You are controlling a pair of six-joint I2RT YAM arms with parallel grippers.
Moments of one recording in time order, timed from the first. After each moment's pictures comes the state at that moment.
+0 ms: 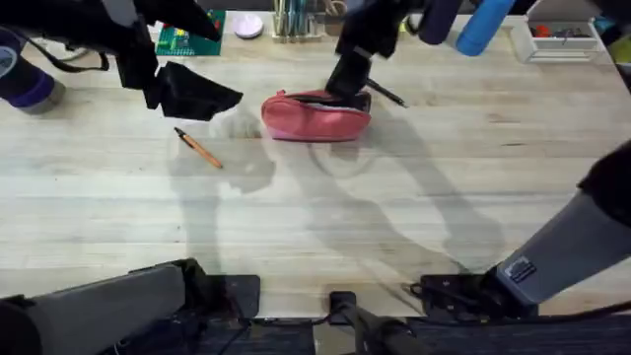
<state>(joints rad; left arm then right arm) 0.22 1.40 1.46 -1.34 0.81 1.32 0.49 1.91 1.98 -1.30 -0.23 -0.70</state>
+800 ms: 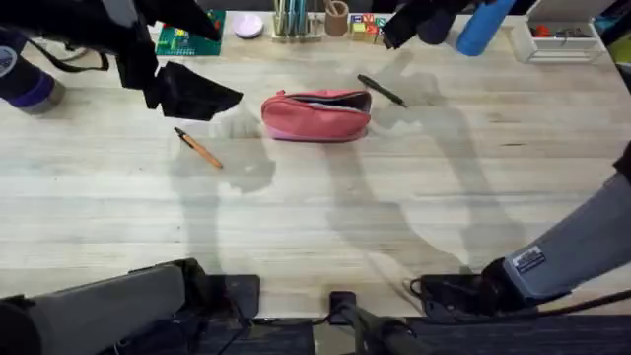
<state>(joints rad) 0.22 1.40 1.46 -1.34 0.81 1.32 0.19 1.89 1.98 -1.24 -0.23 -0.51</state>
